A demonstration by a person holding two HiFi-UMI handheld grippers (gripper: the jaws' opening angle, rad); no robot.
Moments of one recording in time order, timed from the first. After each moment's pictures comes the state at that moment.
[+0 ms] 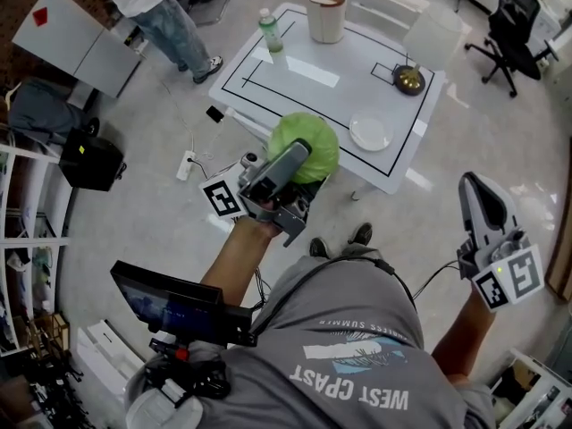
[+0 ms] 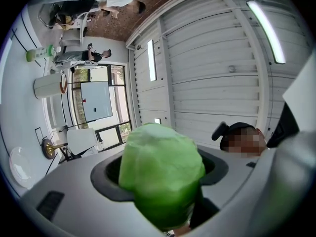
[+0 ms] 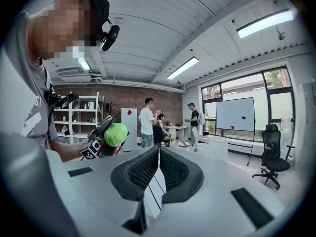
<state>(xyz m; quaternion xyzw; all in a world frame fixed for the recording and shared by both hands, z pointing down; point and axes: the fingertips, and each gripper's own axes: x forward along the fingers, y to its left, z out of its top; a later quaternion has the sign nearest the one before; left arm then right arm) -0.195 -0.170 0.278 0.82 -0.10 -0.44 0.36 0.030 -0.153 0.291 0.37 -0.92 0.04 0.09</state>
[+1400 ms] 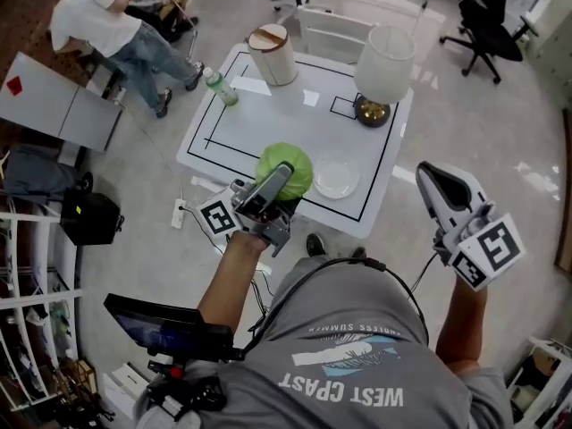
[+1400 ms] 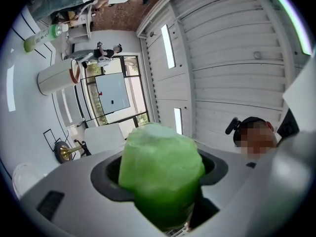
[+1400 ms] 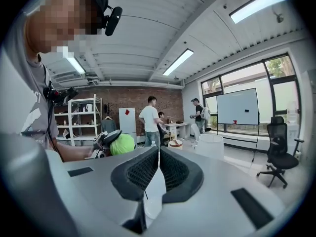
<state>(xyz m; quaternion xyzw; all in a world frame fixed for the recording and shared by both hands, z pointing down) -0.127 -0.336 0.354 0.82 -0.15 -0.35 0.42 0.066 -0.310 0.321 0.34 -0.93 0.07 0.09</state>
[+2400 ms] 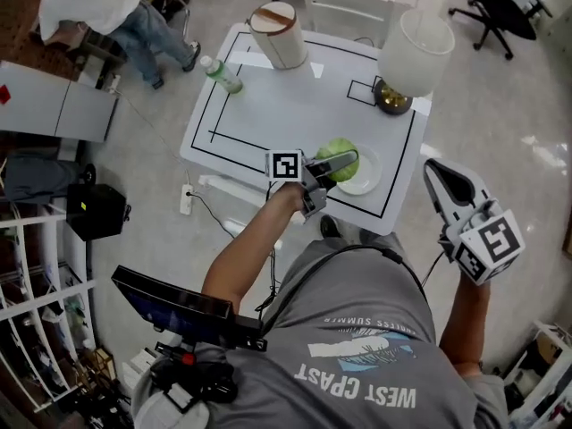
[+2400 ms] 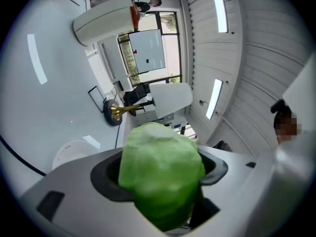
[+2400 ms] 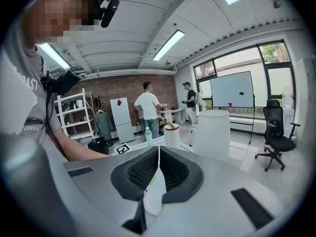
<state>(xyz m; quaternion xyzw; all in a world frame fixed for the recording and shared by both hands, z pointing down) -0.060 -0.414 0.568 0.80 -0.09 -0.12 0.59 0.039 -0.362 0.389 0.37 -0.91 0.14 0.14</state>
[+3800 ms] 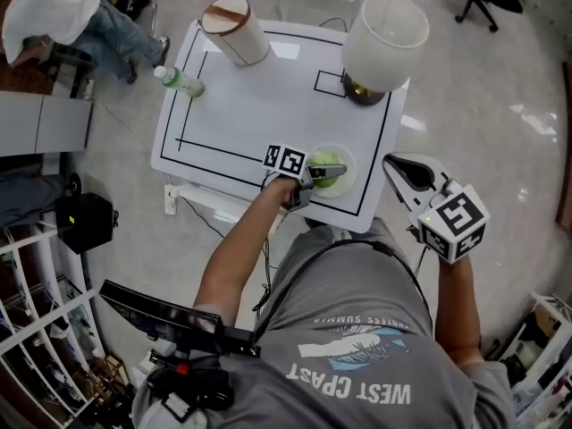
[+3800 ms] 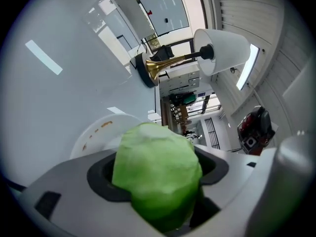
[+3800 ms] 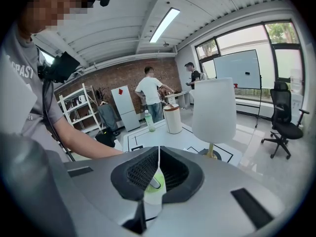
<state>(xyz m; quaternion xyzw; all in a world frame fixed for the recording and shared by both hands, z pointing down) -0.021 -0.390 0.732 0.75 -0.10 0.16 0.63 0.037 -0.398 0.471 0.32 -0.90 0.21 0.21</state>
